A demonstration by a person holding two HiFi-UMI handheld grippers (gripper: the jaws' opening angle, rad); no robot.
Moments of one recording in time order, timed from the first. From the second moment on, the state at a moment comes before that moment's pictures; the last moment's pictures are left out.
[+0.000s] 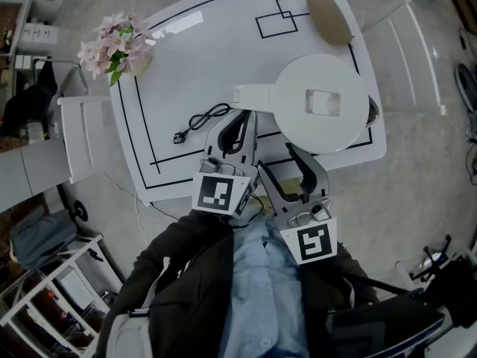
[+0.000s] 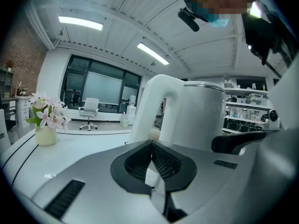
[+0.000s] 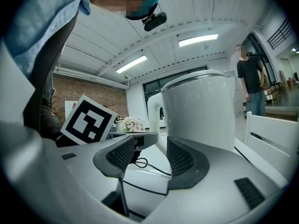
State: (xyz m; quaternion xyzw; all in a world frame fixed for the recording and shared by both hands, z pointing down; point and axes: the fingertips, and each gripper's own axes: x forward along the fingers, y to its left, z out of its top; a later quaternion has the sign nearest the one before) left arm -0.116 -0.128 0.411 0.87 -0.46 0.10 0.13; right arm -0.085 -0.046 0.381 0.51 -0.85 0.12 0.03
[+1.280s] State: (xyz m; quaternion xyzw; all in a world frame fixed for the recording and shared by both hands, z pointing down) left arm -0.056 0.045 0.349 0.88 -0.46 0.05 0.11; right arm -0.013 0.081 0.329 0.51 -0.85 0.10 0.00
